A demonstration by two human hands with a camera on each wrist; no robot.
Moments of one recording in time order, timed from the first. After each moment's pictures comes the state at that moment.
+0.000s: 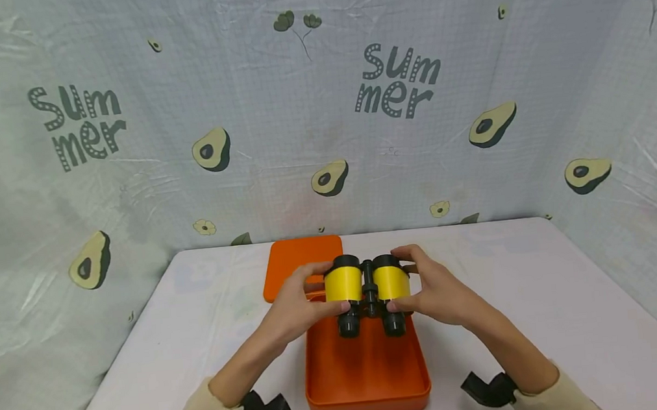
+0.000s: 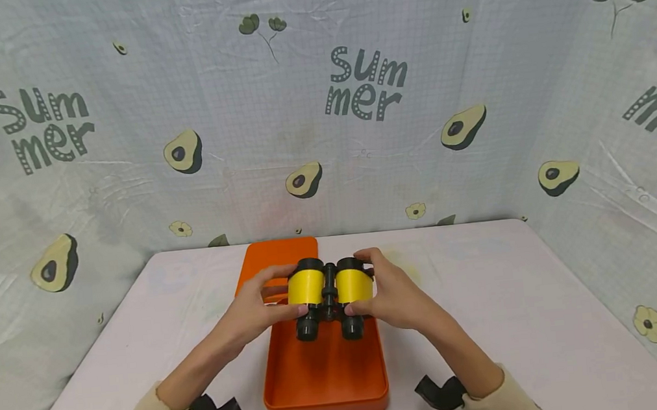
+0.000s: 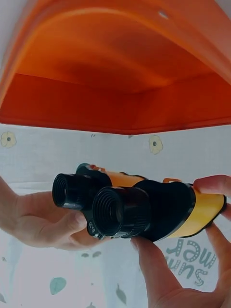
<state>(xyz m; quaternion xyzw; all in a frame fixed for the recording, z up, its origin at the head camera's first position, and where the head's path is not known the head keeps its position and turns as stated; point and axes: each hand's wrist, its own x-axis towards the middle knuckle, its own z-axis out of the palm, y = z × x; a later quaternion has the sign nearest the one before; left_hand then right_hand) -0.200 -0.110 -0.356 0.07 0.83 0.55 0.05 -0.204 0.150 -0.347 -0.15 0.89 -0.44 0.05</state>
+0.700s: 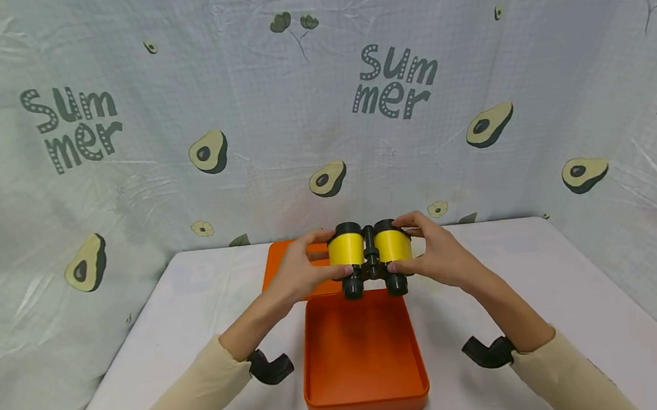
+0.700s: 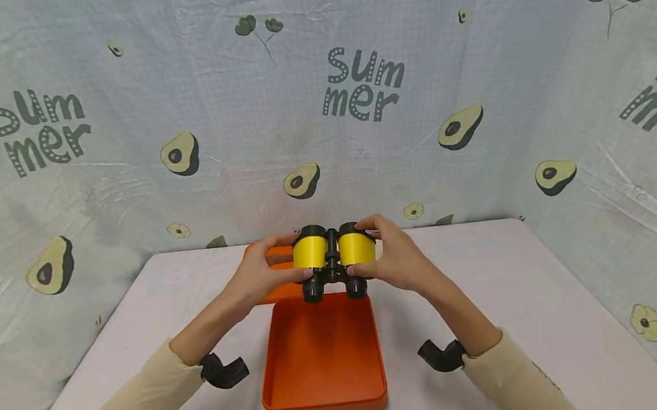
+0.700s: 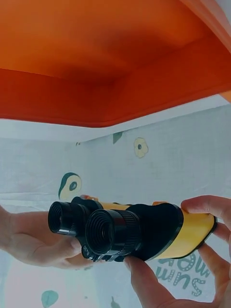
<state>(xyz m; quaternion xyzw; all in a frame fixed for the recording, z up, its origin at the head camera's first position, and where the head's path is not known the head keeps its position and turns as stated) -0.246 -0.102 -0.332 0.11 0.82 0.55 0.05 -0.242 0.165 -0.323 -0.16 0.89 -0.43 -0.01</state>
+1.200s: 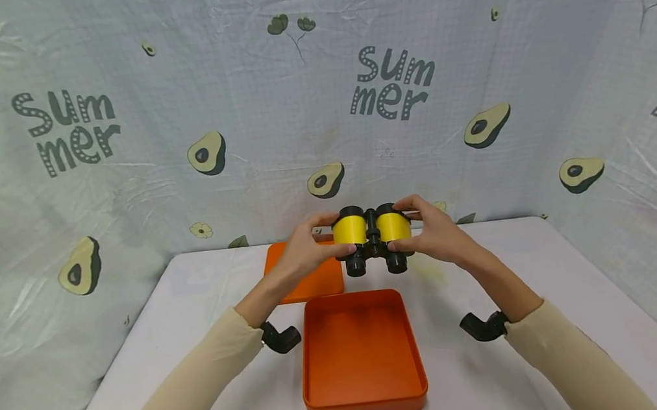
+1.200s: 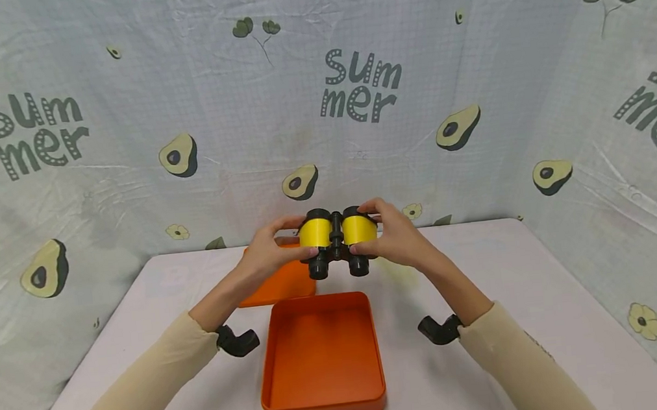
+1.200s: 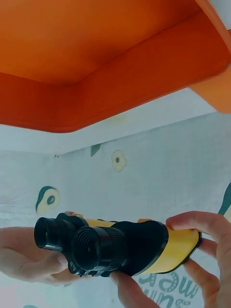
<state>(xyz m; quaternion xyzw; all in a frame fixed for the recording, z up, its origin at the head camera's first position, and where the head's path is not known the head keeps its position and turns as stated) -0.286 -0.094 -0.329 0.14 0.81 0.57 0.05 -0.280 0.175 -0.316 -0.15 0.89 -0.43 -0.01</state>
